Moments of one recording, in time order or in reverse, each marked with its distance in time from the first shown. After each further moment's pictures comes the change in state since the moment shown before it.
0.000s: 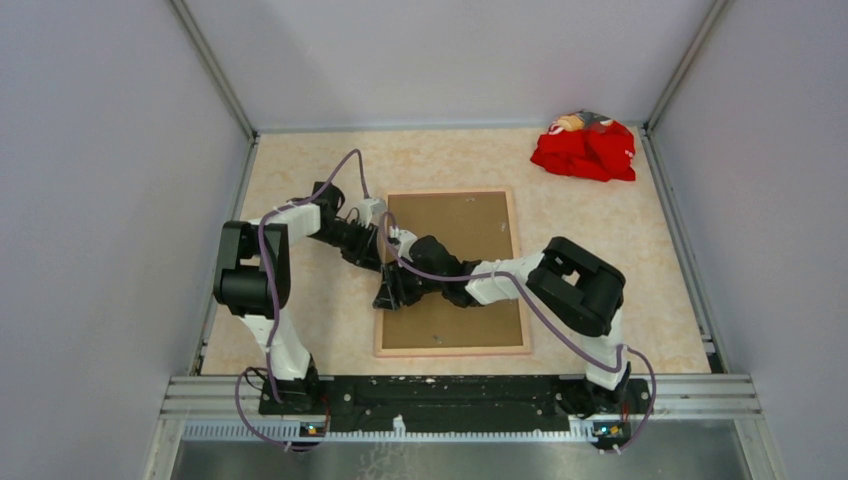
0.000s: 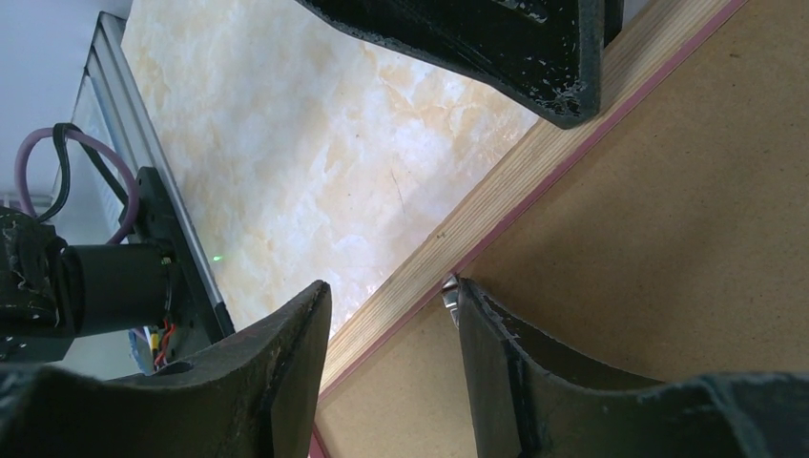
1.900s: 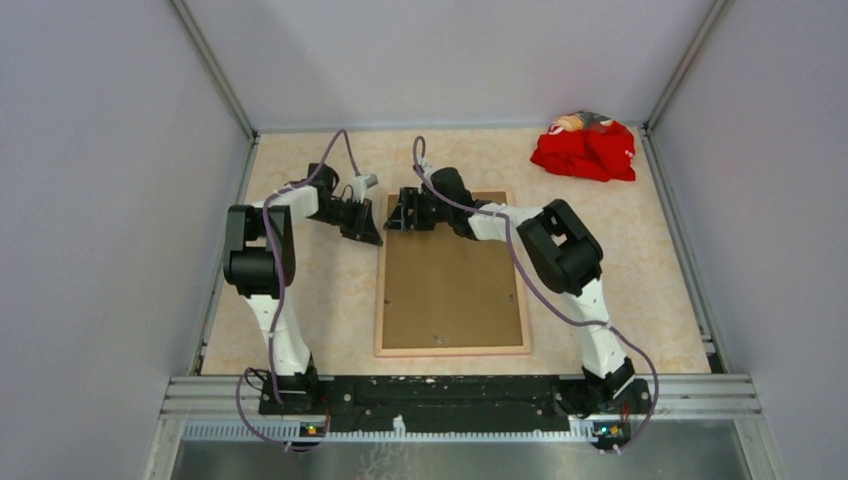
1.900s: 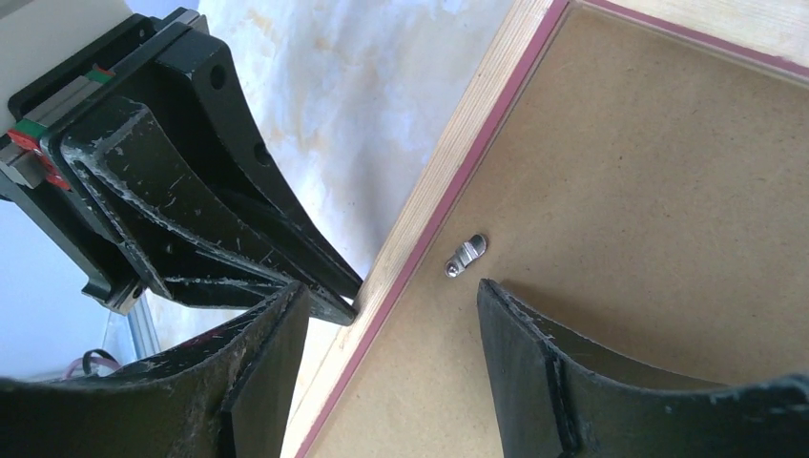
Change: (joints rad) left arm 0.051 0.166 0.211 0.043 0.057 -0.127; right arm -0.337 0.294 0.464 -0.110 -0.156 0.021
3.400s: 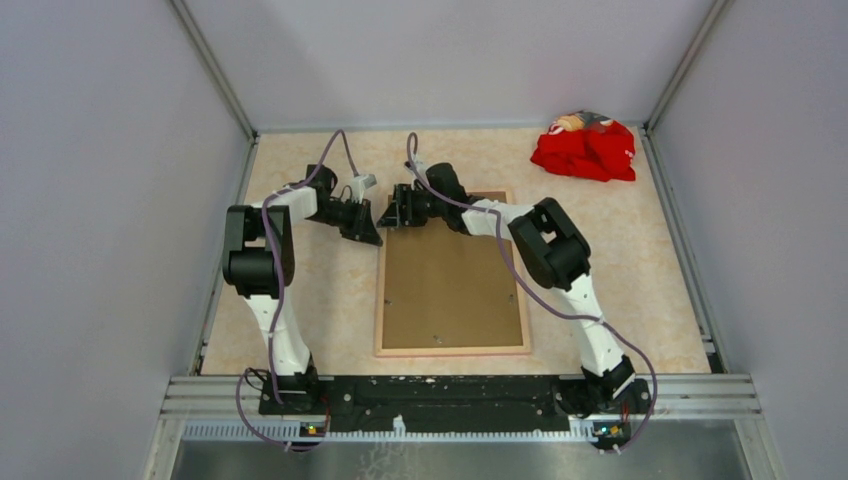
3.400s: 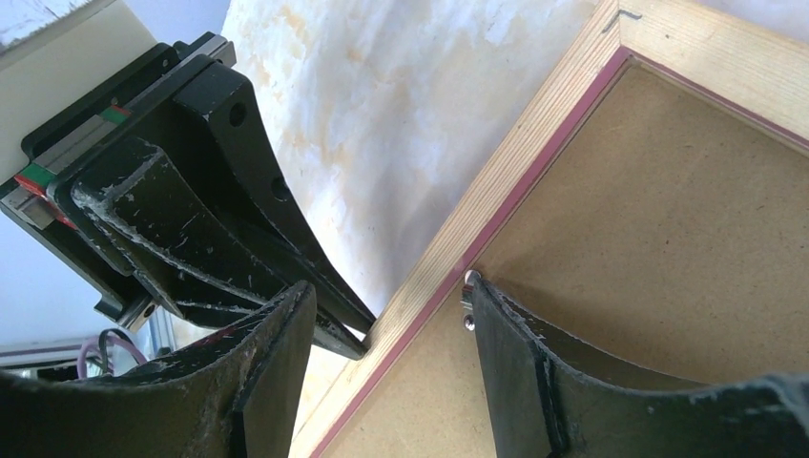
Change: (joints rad) left arm 0.006 -0.001 -0.013 0.016 0.018 0.001; right arm -0.005 0.098 0.126 0.003 -0.106 -0.003
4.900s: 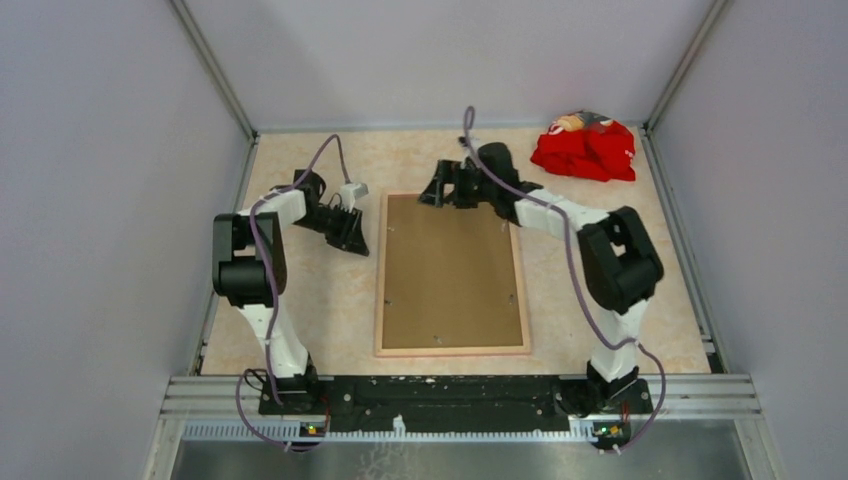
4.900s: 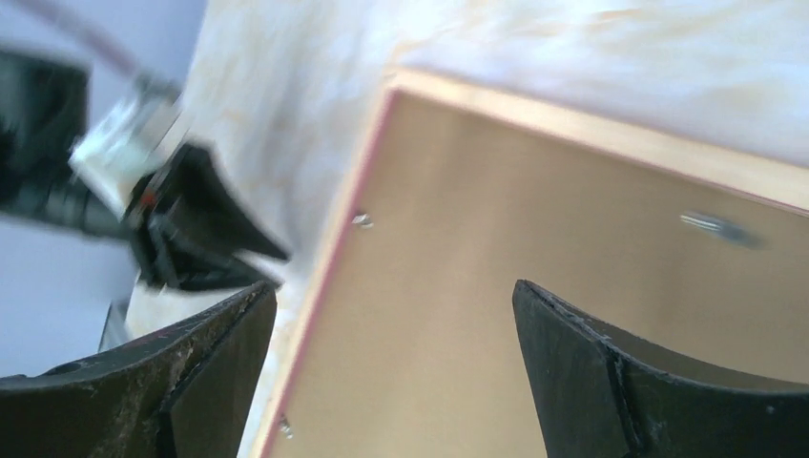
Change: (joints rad) left arm 0.052 -0.085 -0.052 -0.124 -0.098 0.179; right arm -0.151 -0.433 -0.298 -0.165 0.143 -0.080
